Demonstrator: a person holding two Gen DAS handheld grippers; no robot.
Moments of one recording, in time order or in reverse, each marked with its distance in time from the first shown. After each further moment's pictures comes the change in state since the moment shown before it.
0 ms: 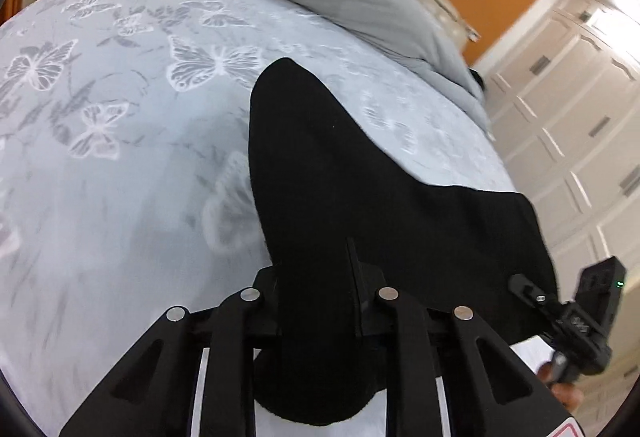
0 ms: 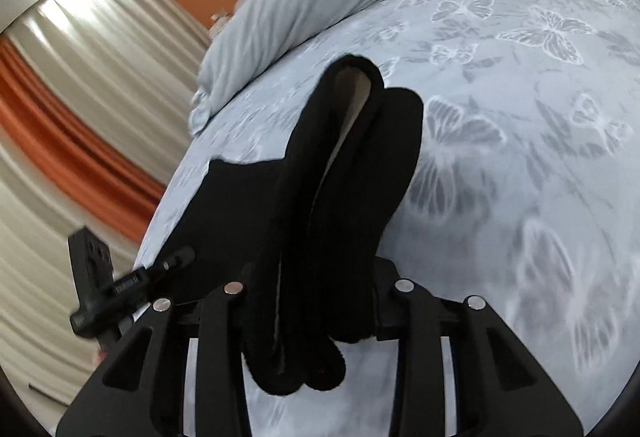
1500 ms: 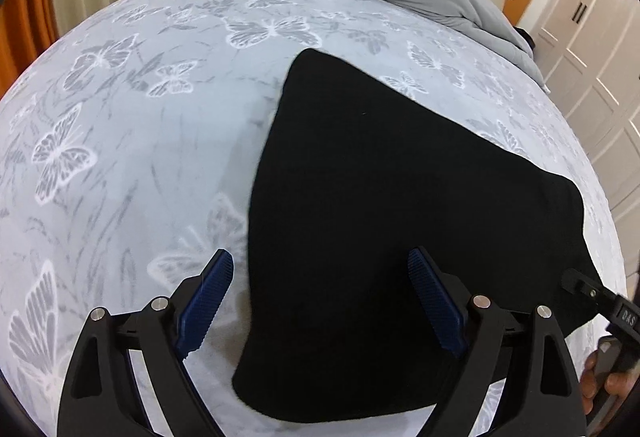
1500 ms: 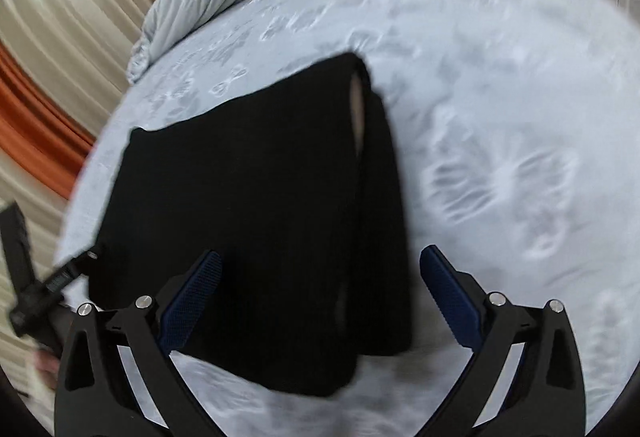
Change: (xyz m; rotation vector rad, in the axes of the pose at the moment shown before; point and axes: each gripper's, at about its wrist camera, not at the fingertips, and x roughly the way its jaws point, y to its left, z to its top) left arm -0.001 -0.014 -0.072 0.100 0.030 0.305; right arm 0.014 -0.023 -0.053 0.032 0.128 -0.199
